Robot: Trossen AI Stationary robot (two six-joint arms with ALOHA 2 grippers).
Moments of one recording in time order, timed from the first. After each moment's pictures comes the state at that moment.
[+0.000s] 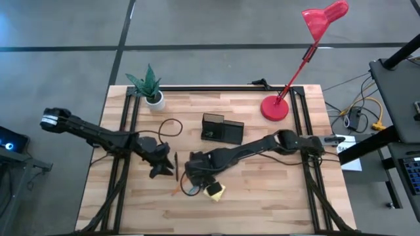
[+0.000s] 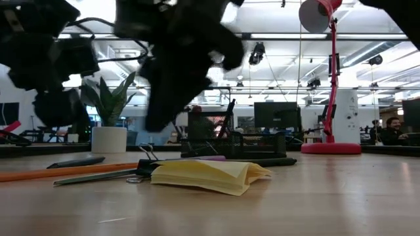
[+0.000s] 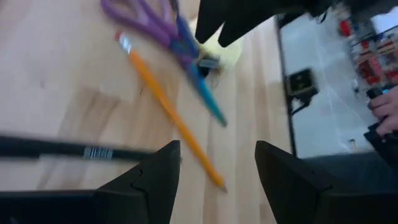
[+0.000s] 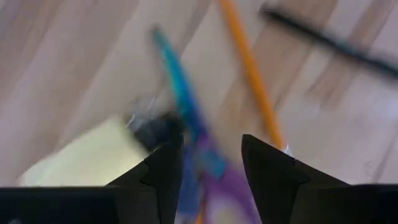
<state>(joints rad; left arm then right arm) -0.20 0.90 0.25 0.07 0.29 -0.73 0.23 2.37 2.05 -0.86 -0.03 -0.26</state>
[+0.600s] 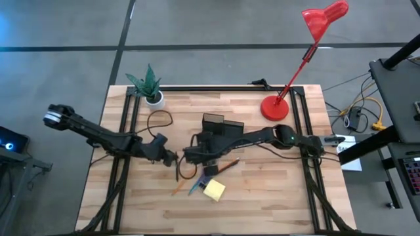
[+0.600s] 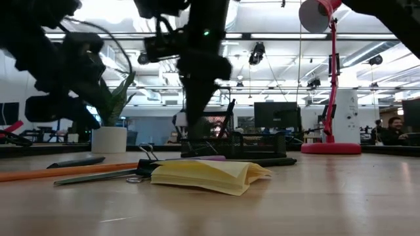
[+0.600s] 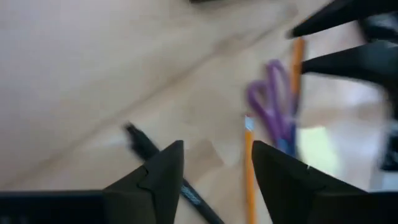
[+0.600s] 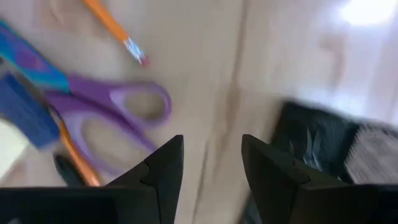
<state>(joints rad) -0.30 0.98 0.38 -0.18 -0.31 -1.25 0.14 2.37 2.16 -1.18 0.25 -0.04</state>
